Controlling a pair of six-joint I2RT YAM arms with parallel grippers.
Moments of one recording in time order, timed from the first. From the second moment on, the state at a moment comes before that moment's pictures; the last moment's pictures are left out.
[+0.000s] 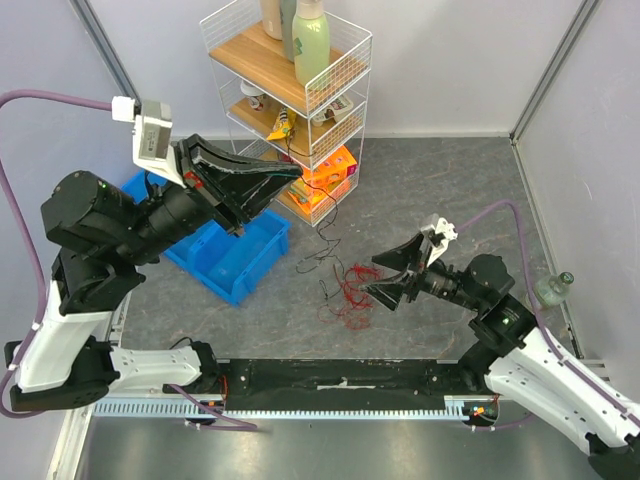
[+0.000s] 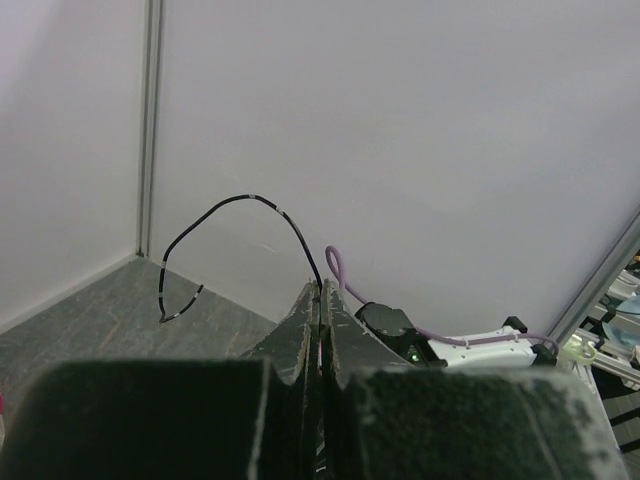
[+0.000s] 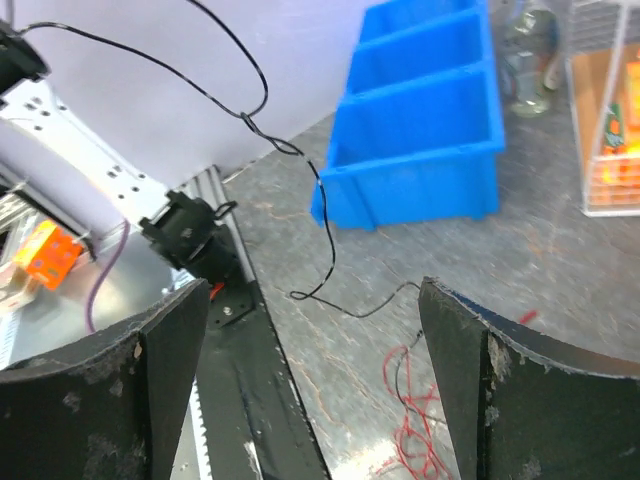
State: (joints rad) left arm -1.06 1.08 1.84 -0.42 0.05 -0.29; right arm 0.69 0.59 0.54 0.05 -0.42 0.40
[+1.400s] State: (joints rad) left arm -1.06 0.91 1.72 -0.39 -0.08 -0.25; right arm 0.59 1.04 0.76 -0.42 0.22 0.36
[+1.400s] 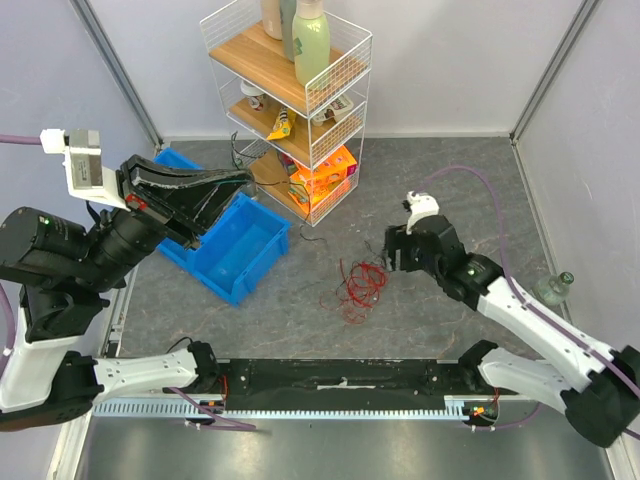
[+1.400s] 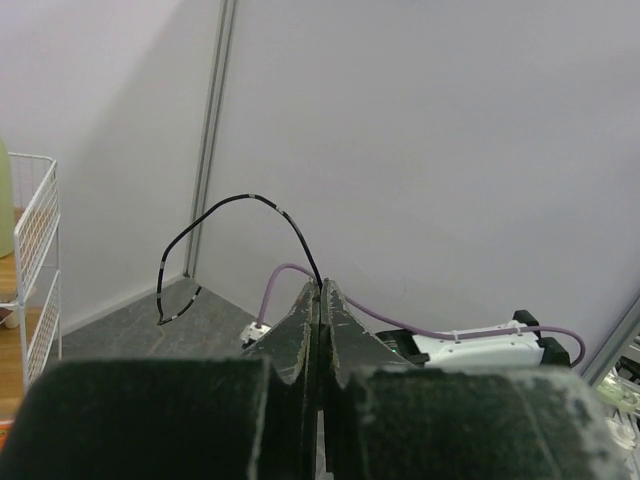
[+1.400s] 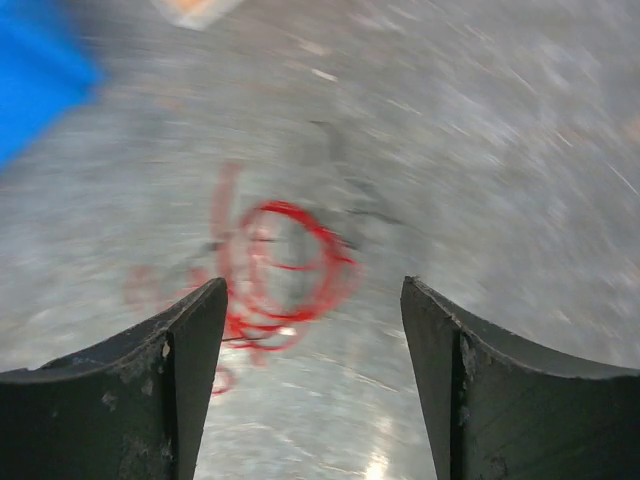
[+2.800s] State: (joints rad) left arm -1.06 0.85 1.57 -0.36 -0.13 -0.25; right arm 0.93 1.00 0.76 0.35 -0.33 0.43
